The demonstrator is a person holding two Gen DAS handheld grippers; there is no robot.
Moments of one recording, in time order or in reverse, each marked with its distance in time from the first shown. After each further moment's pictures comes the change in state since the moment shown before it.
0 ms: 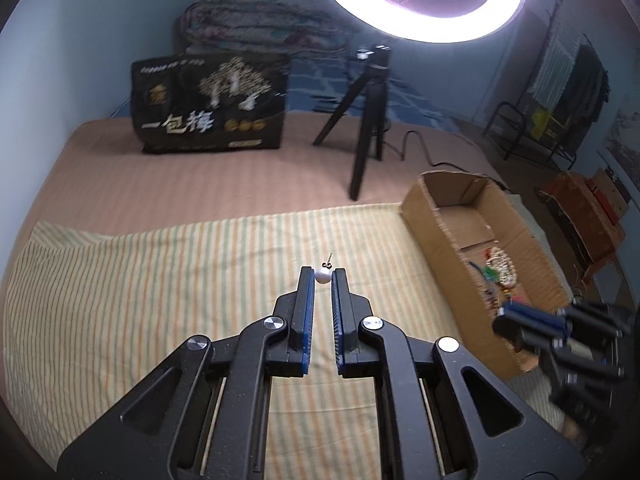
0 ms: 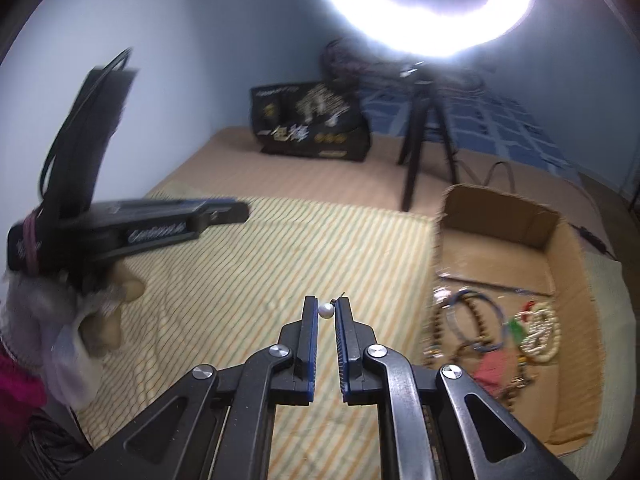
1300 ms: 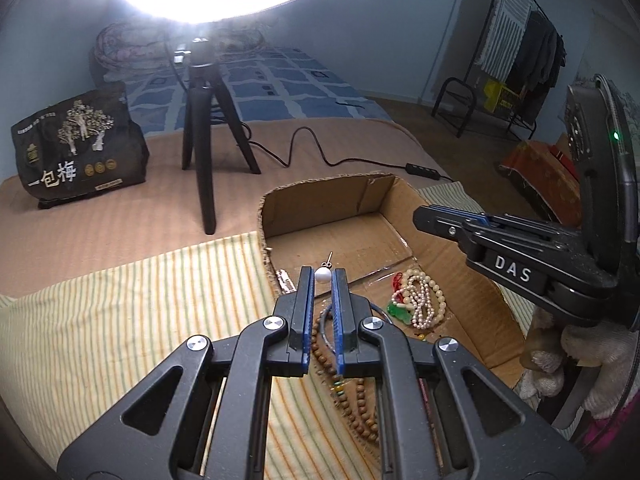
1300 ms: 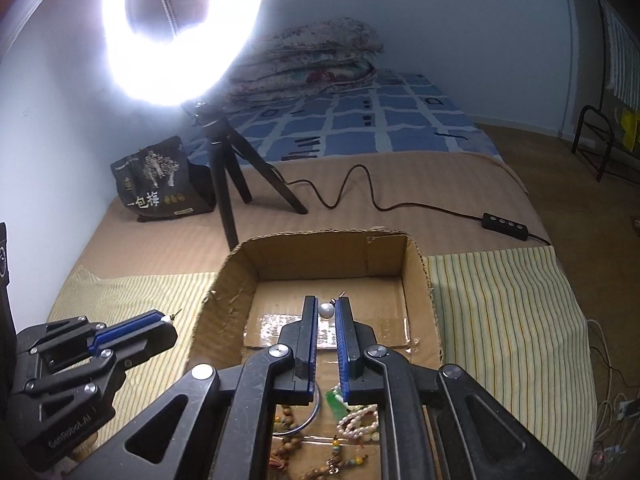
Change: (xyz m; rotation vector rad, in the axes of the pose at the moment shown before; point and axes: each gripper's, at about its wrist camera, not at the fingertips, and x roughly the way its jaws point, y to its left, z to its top) left arm 0.067 -0.139 0.025 0.138 0.017 -0.122; right arm 0.013 -0.167 0.041 0.232 0.000 -0.152
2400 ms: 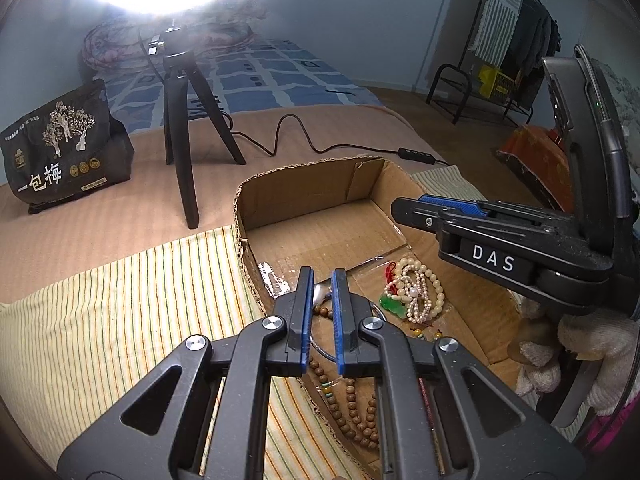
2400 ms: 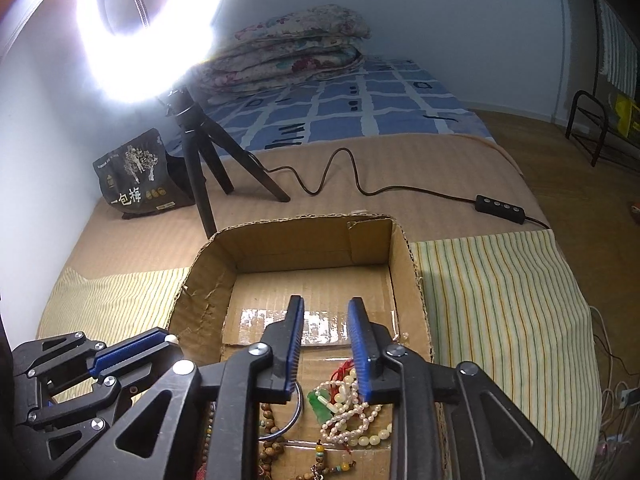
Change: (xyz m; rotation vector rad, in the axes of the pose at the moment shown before) left arm 0.015 -0.013 -0.003 0.034 0.028 0.003; right arm 0.015 -0.011 -0.004 0.034 0.031 -0.023
